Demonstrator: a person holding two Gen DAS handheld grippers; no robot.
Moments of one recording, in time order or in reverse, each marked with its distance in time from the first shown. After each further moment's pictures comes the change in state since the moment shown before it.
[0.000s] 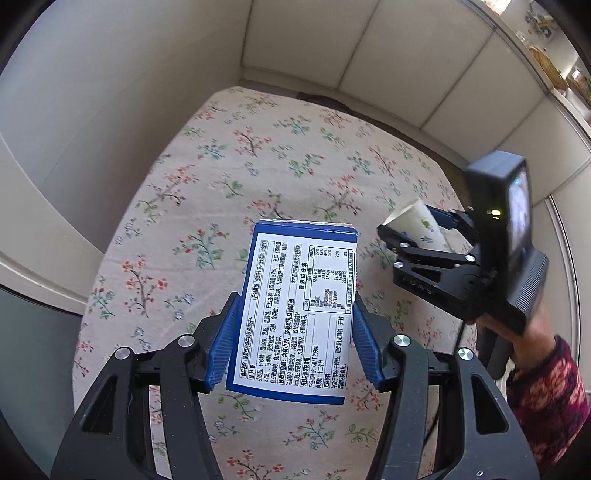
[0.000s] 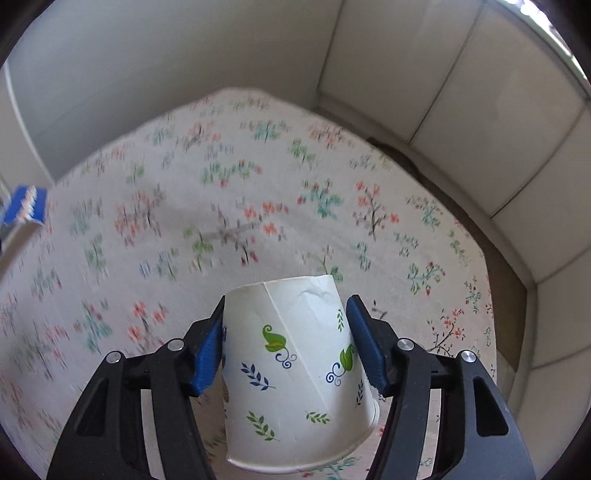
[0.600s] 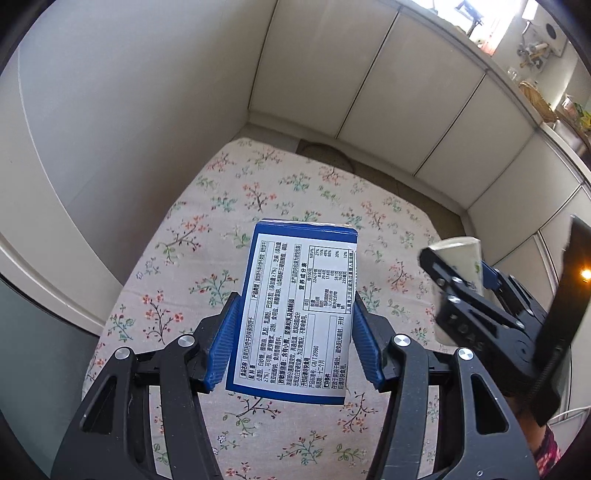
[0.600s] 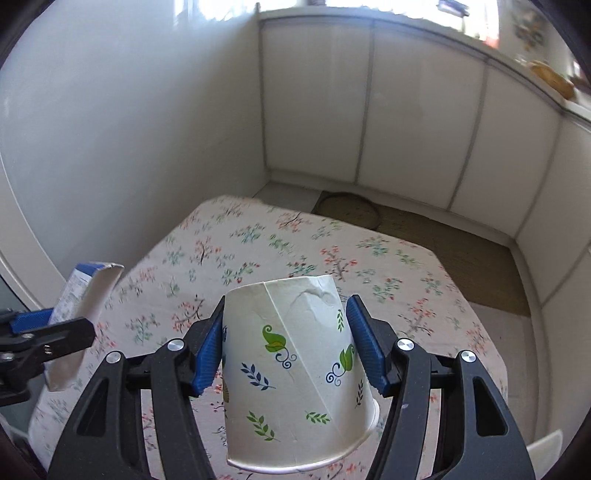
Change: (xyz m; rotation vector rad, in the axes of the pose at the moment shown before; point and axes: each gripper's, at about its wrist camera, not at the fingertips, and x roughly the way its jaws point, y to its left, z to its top) left arm -0.046 -0.003 0.005 -0.033 -0.178 -0.022; right arm -0.112 0.001 -0.011 0.353 -0.262 -0.065
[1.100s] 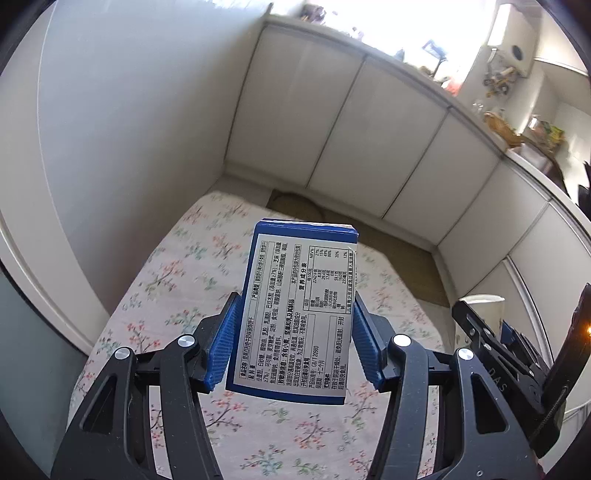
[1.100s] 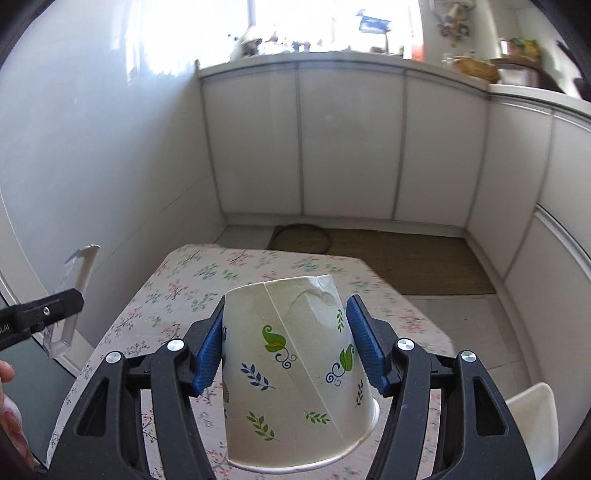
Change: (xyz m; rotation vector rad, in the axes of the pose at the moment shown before) left arm -0.052 -0.038 -0.004 0.027 -0.207 -0.089; right arm -0.098 -0.056 -0.024 0.158 -0.157 -0.134
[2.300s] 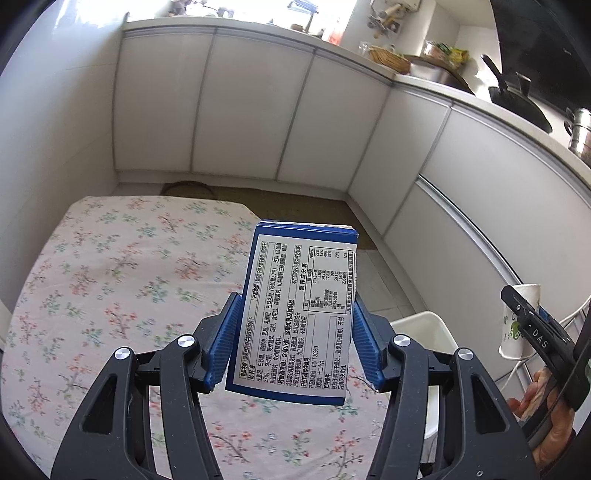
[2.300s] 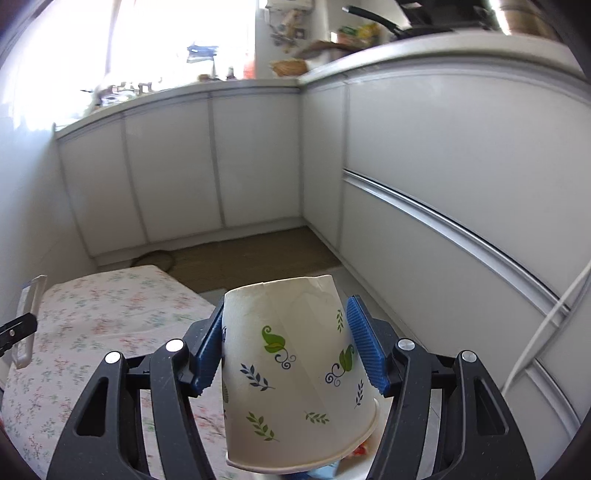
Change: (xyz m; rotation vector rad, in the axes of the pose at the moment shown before) left arm 0.020 -0.178 -0.102 0.270 0.067 -0.238; right arm -0.140 -0.249 -0.085 0.246 -0.052 -0.445
